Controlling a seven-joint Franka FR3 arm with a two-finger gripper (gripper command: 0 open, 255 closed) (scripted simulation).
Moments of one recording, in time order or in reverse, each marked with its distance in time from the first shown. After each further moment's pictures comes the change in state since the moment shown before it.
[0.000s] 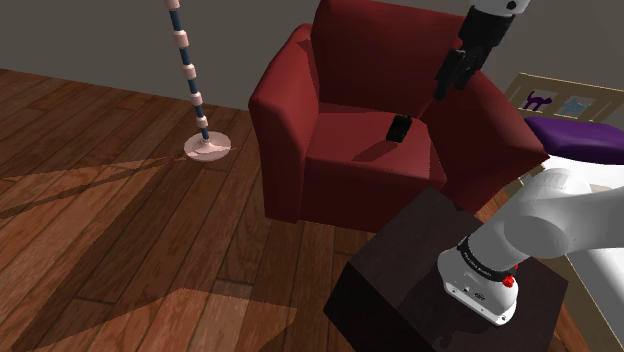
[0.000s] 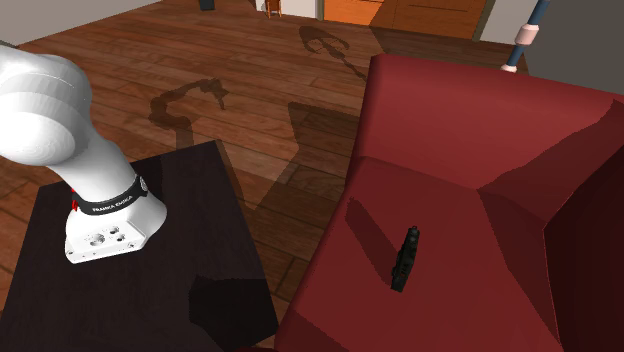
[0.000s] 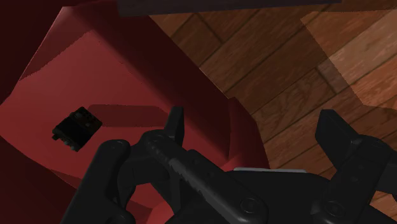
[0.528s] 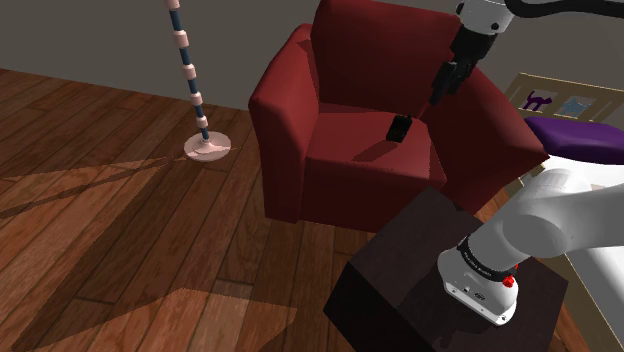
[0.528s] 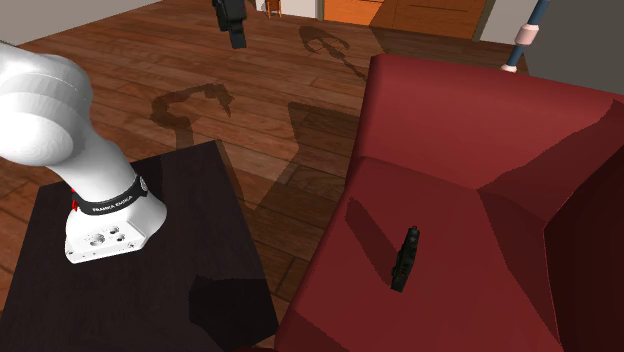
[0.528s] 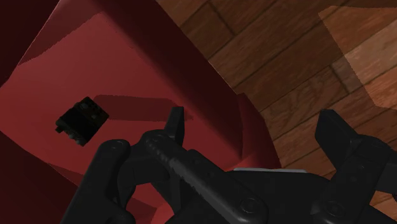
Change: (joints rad) arm -0.023 0.047 -0.115 -0.086 -0.073 0.151 -0.145
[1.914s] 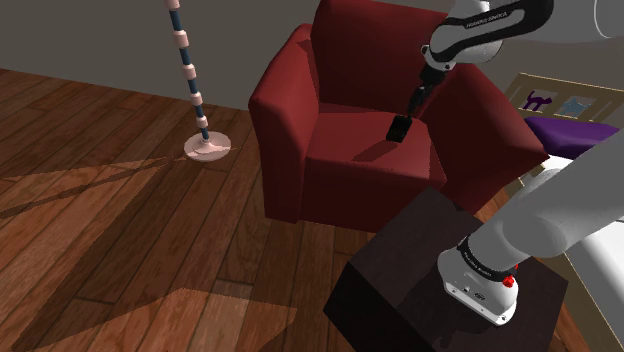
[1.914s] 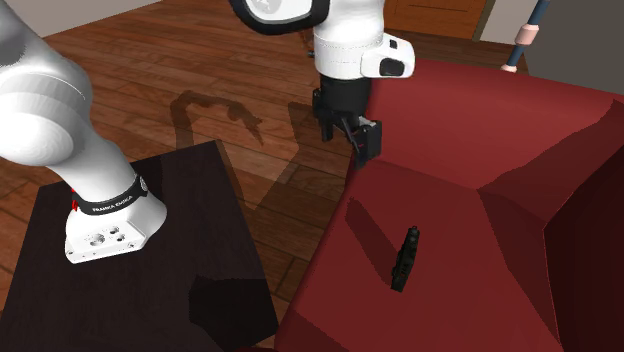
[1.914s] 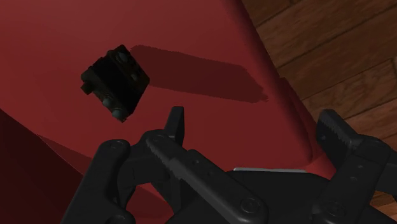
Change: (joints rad) arm 0.002 0.606 -0.385 0.101 0.042 0.560 -0.552
